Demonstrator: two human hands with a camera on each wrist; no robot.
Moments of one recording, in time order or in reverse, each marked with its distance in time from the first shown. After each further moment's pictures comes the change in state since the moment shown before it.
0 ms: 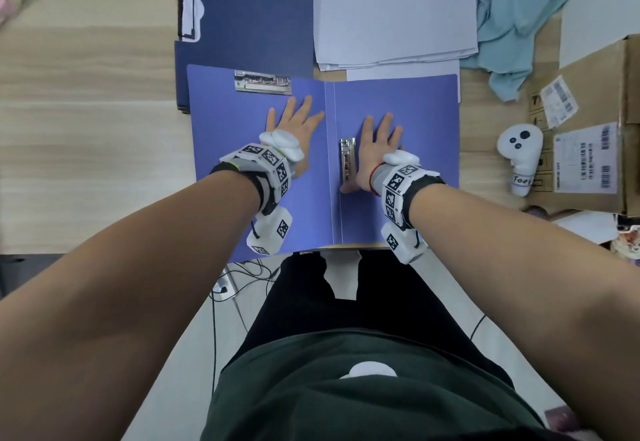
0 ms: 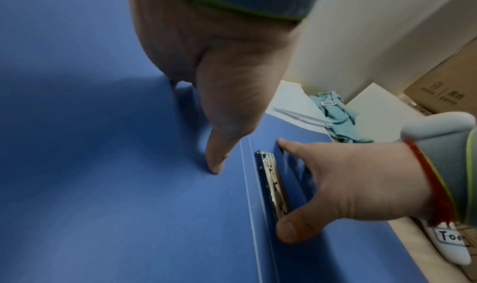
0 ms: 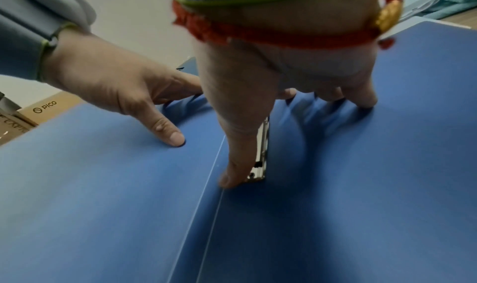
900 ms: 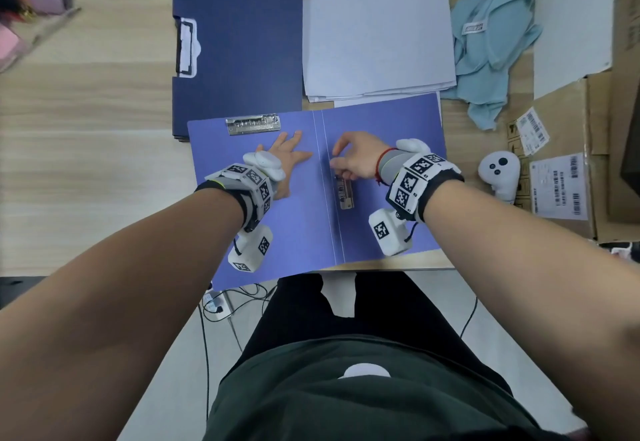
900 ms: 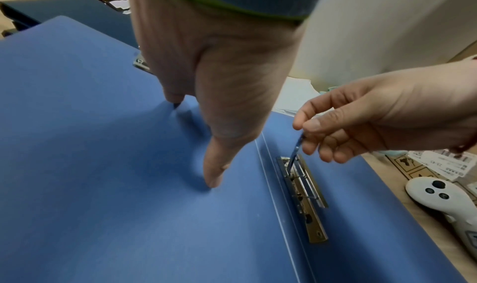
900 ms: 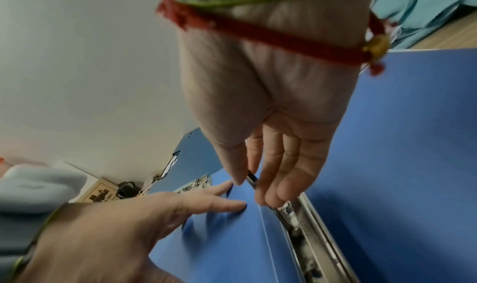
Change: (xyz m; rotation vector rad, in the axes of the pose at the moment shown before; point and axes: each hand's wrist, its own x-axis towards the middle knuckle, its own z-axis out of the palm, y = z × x) left_hand -0.005 -0.005 -0.024 0.034 -0.220 0.072; right_hand 0.022 0.011 -0.063 0.579 -0.189 -0.250
